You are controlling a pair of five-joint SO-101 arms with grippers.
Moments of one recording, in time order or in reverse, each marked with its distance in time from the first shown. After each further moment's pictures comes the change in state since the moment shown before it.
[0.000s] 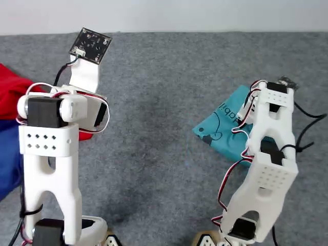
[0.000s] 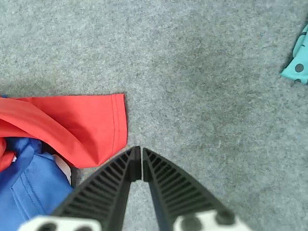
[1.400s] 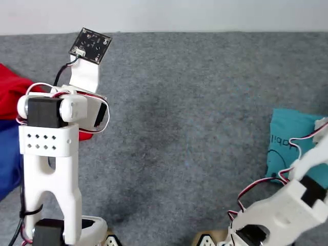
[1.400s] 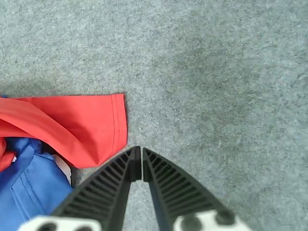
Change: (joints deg) left arm 0.0 0.0 0.0 0.0 0.0; right arm 28.8 -18.9 -1.0 5.7 57.0
